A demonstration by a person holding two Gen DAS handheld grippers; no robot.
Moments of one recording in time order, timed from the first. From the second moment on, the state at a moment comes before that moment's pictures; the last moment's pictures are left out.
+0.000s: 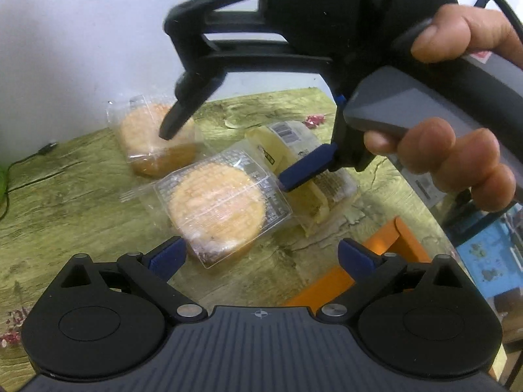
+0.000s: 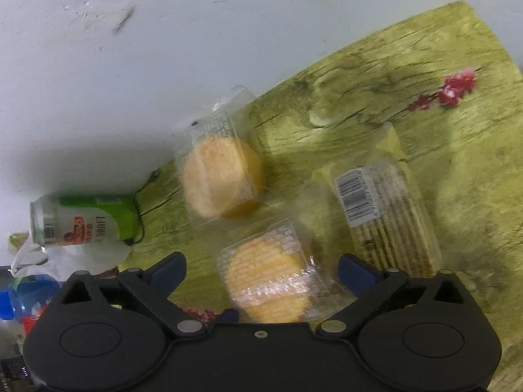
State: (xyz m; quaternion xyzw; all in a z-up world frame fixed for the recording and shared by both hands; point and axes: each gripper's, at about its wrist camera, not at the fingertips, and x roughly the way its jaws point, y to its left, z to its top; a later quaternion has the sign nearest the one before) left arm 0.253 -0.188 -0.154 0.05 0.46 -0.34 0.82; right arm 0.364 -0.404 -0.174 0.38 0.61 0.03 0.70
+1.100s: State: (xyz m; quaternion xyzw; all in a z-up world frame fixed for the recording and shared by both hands) left arm 0.263 -0.189 -0.160 0.03 0.48 -0.34 0.81; right arm 0.380 -0.389 -0.173 0.33 0.61 0.01 0.72
